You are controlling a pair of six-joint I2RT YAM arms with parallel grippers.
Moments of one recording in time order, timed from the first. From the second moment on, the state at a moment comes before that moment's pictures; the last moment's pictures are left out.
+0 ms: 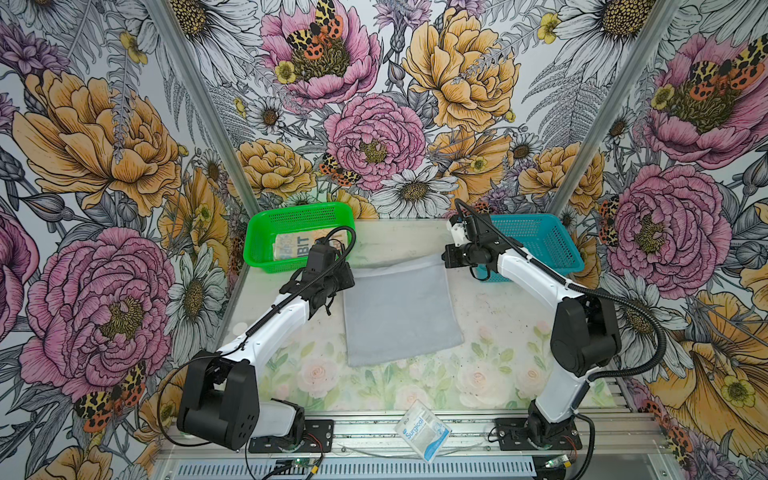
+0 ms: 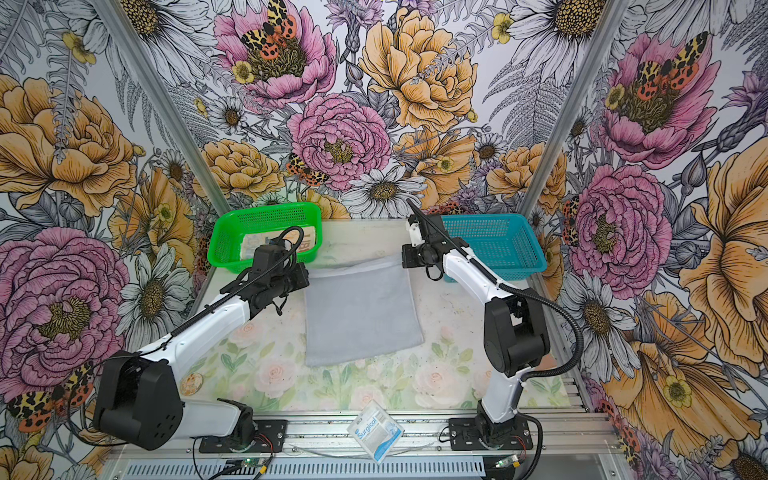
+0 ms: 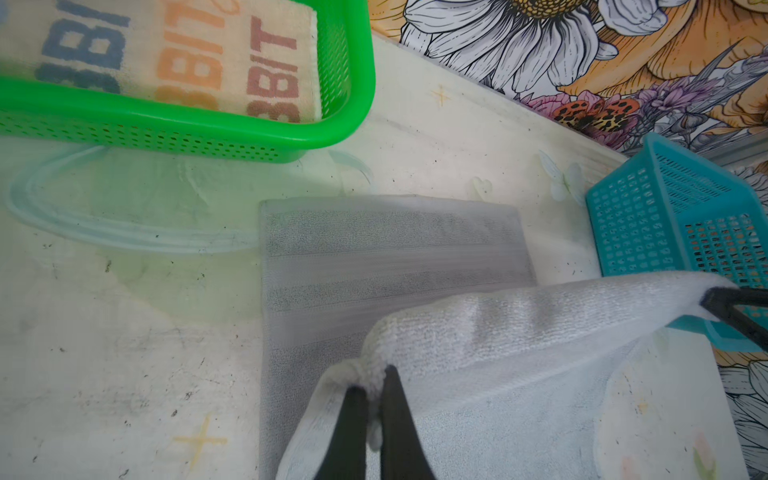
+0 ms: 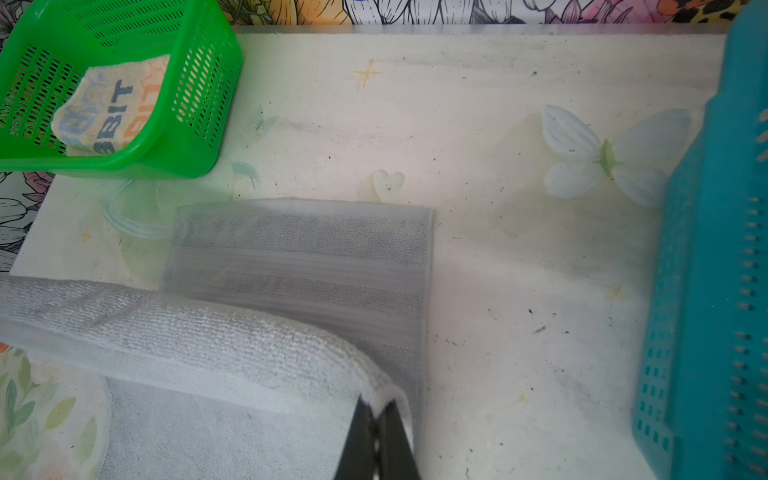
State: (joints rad) left arm -0.29 1.37 0.95 -0.27 0.00 -0.53; right arm 0.32 1.82 1.47 -0.52 -0.26 0.16
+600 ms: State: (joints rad) left arm -0.22 1.71 0.99 -0.09 0.05 -0.54; right arm 0.31 2.06 1.60 -0.51 -0.31 0.16
